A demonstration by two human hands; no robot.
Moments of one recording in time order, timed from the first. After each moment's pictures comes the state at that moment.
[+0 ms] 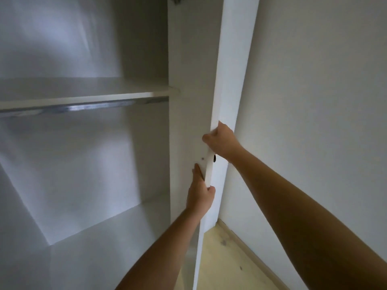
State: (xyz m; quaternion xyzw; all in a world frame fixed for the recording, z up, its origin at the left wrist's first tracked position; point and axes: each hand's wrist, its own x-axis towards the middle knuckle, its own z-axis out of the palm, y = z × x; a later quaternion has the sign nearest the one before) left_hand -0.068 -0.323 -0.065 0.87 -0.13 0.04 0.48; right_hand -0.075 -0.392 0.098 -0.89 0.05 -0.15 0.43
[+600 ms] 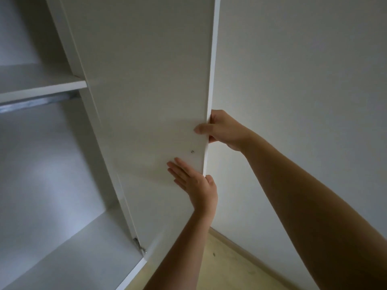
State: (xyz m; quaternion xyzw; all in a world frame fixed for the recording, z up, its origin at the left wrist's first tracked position) left_hand -0.028 -0.520 -0.077 0.81 -0.11 0.12 0.56; right_hand -0.040 -0.580 0.099 -0.85 0.05 -0.12 0.51
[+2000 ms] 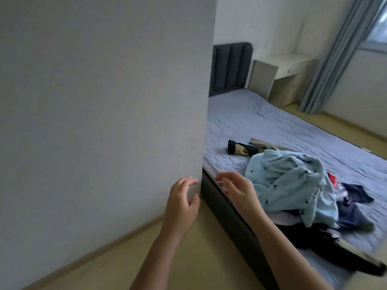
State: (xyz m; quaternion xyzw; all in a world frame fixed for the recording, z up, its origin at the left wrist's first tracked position) left_hand -0.604 -0.721 -0.124 0.52 -0.71 -0.26 0.39; right_hand -0.776 -0.716 -0.114 -0.52 0.59 -0.50 0.36
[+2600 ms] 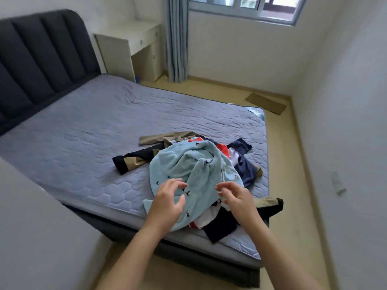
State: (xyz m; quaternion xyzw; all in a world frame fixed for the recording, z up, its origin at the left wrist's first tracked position) left_hand -0.955 -0.962 -0.190 0.21 -0.88 -0.39 0.17; right_hand -1.082 -0.796 -0.177 -0.19 0.79 -0.54 0.23
